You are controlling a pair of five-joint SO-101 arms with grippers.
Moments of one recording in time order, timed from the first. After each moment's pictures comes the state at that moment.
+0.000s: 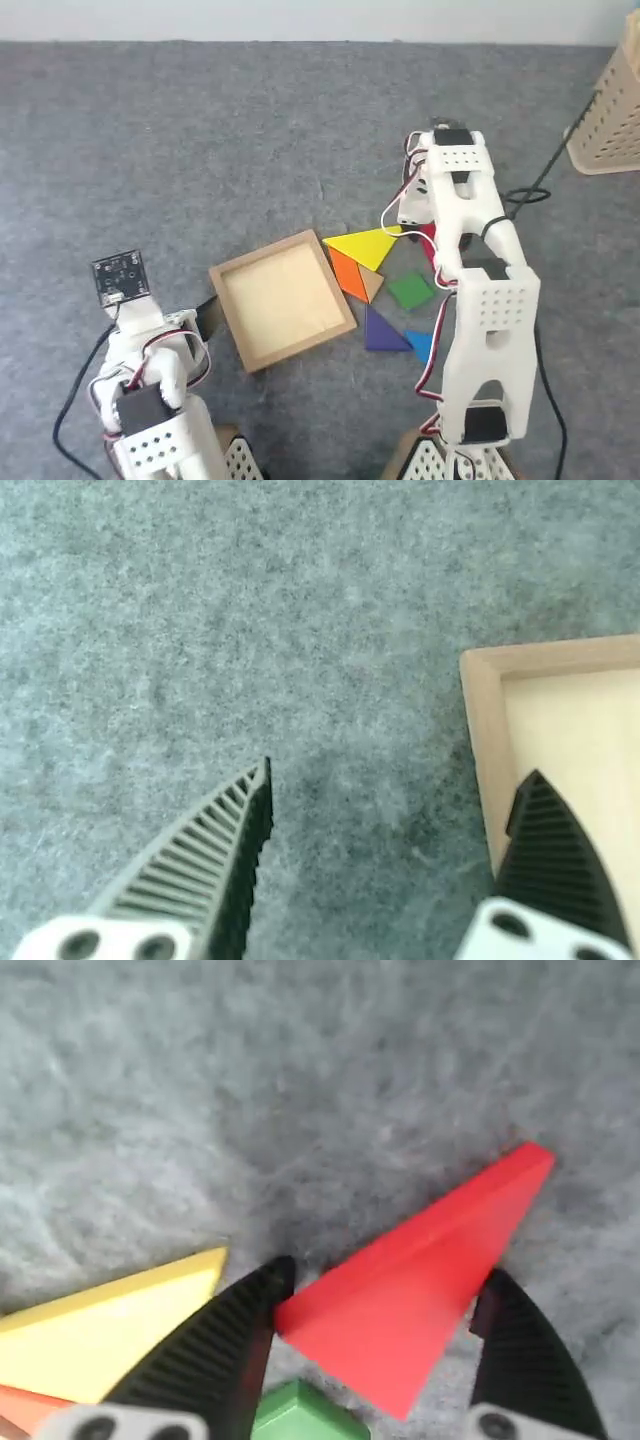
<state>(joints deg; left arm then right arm) -28.3 -103.5 97.3 72.0 2.2 -7.7 43.7 -24.3 84.6 -13.6</state>
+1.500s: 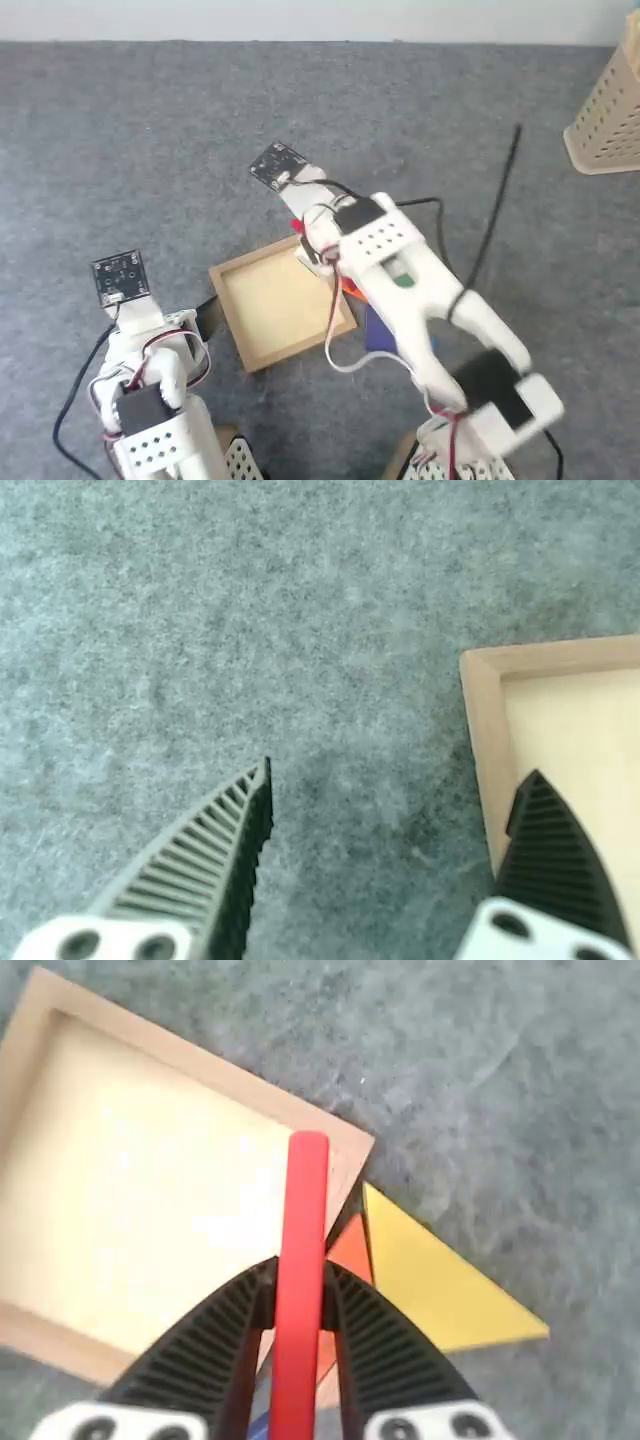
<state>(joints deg) -28.3 -103.5 97.3 72.0 2.2 -36.8 0.8 18.2 58.4 18.1</state>
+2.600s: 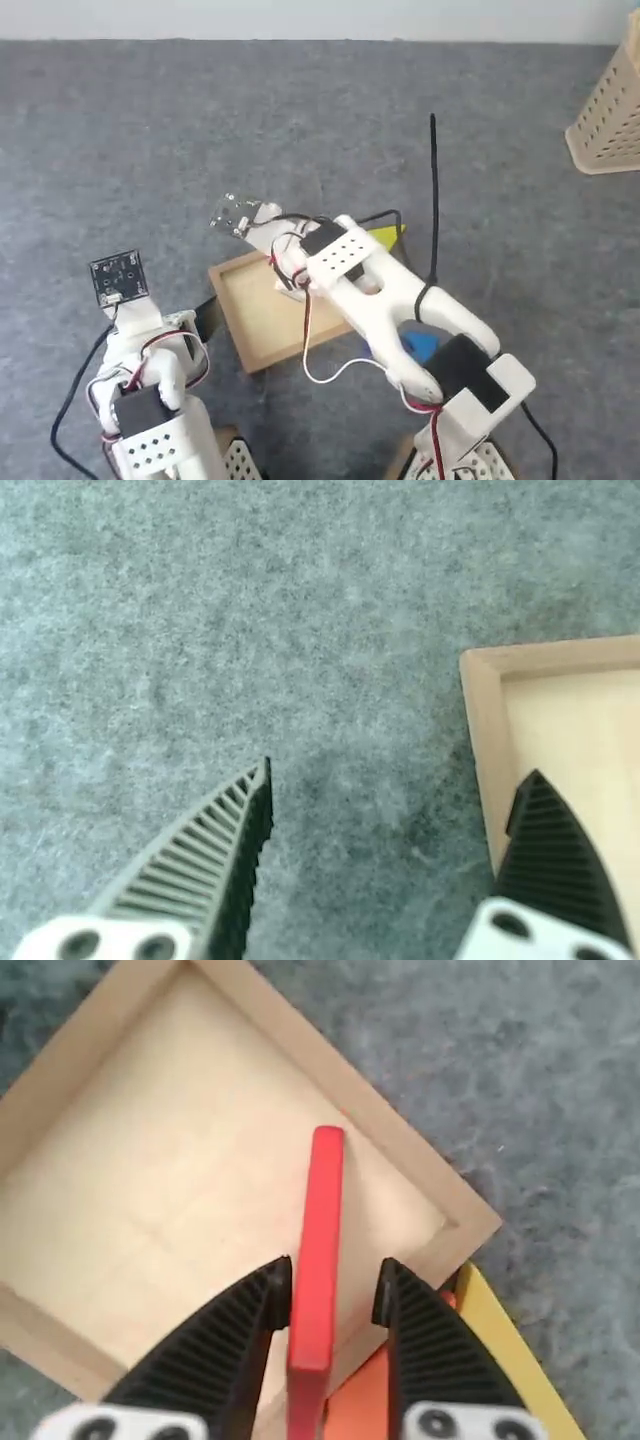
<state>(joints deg) -28.3 -103.5 97.3 72.0 2.2 -43.6 7.9 21.8 49.9 28.2</state>
